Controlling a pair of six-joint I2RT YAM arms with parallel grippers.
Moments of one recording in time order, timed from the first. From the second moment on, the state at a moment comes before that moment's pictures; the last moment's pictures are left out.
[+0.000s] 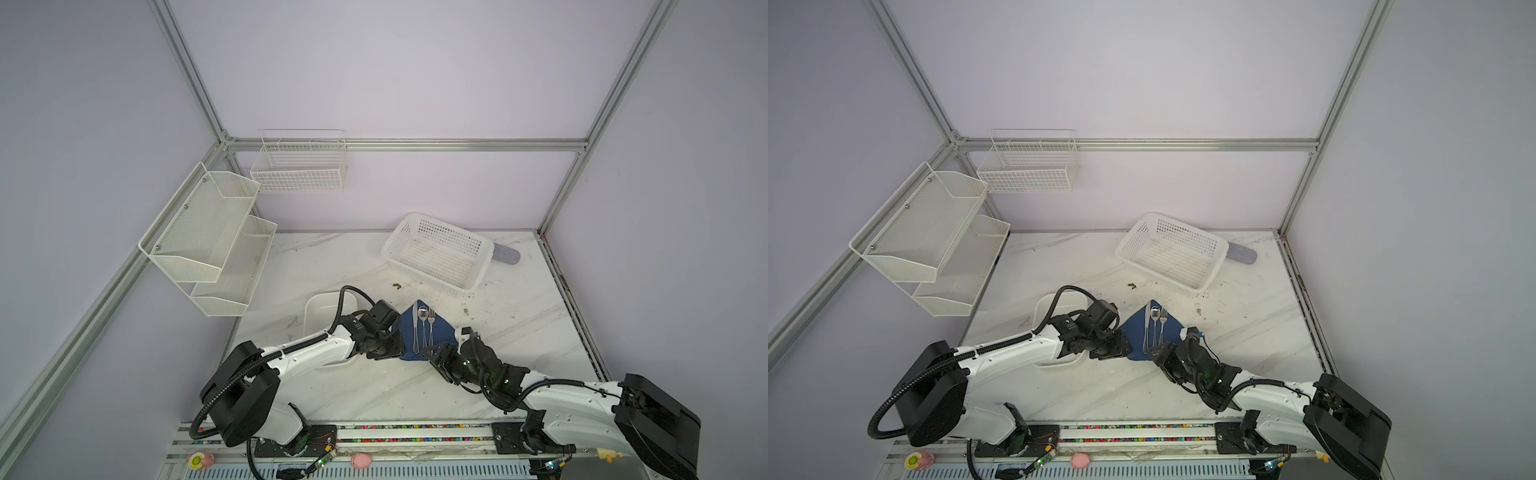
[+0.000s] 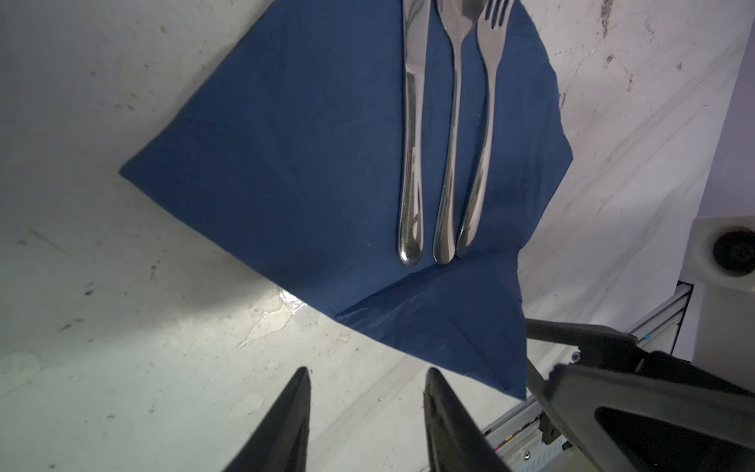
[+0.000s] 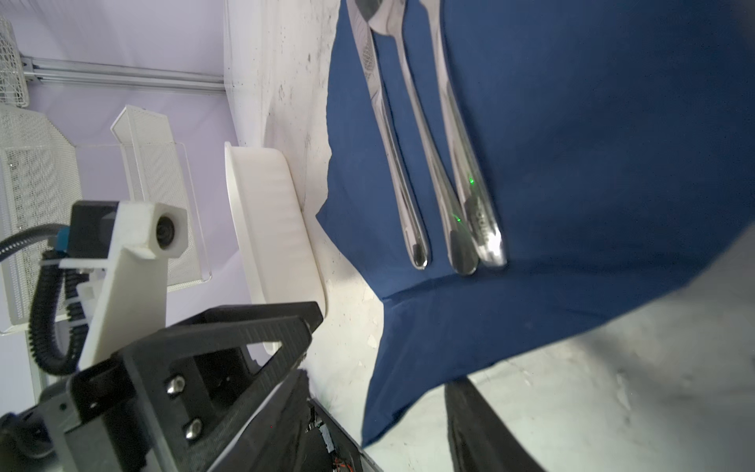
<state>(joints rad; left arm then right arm) -0.78 1.45 0.87 -0.49 0.18 -0.84 0.90 1.15 0.29 0.33 -0.03 1.50</state>
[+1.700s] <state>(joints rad) -0.80 1.67 0.87 -0.25 0.16 -0.51 0.75 1.16 0.37 0.17 -0.12 1.34</state>
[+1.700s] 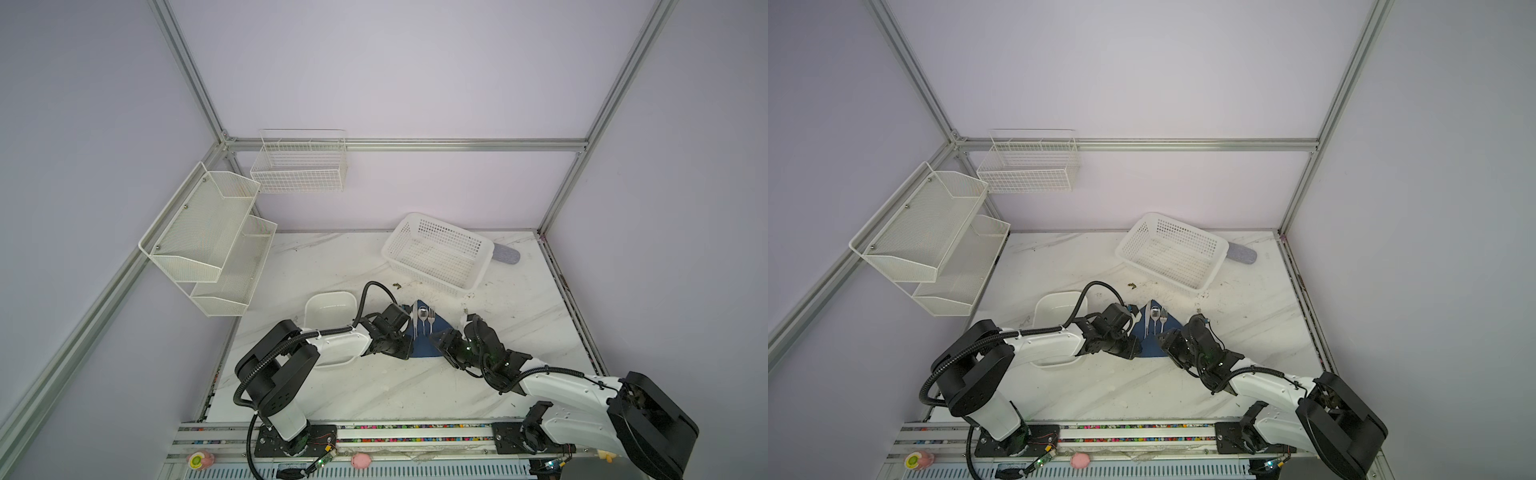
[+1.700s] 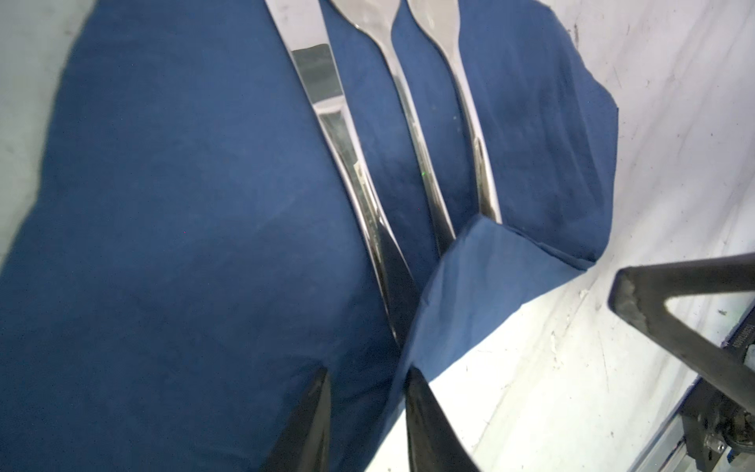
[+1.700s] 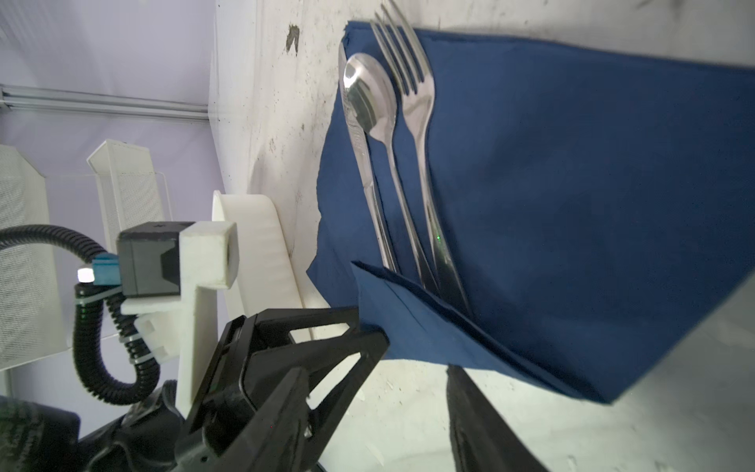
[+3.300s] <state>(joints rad) -0.80 1.52 0.89 -0.20 0.21 -0.71 0.75 1.36 0.52 -0.06 -0.07 1.10</state>
